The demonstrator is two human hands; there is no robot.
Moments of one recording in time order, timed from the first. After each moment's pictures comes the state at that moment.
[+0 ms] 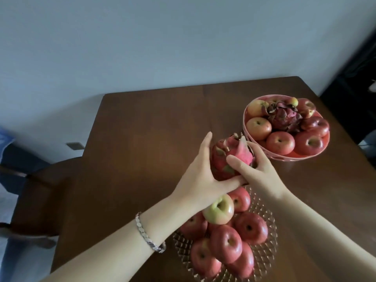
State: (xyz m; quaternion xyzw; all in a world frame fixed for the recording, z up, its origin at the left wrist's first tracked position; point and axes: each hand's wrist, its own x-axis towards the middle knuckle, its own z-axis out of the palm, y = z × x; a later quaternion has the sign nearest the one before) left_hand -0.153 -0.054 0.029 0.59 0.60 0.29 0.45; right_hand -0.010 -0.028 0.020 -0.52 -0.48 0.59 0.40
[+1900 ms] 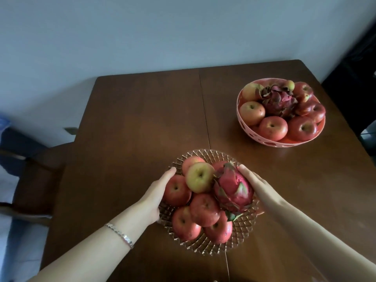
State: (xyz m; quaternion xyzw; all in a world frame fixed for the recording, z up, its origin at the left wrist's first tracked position) left_hand -0.179 -0.088 -0.044 0.13 0.69 0.25 0.66; right_hand 0.054 -0.055 -0.045 -0.63 -0.39 0.65 0.18
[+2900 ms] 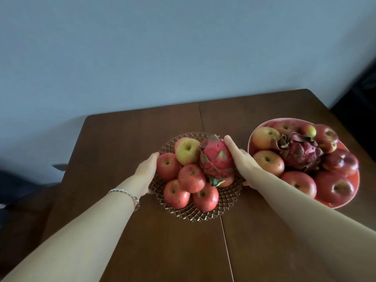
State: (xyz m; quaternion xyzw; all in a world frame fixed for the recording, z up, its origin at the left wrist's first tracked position) left_hand -0.253 0.135 -0.069 0.17 0.79 0.27 0.52; right_hand -0.025 0.164 -0.049 -0.69 -0.43 0.55 0.18
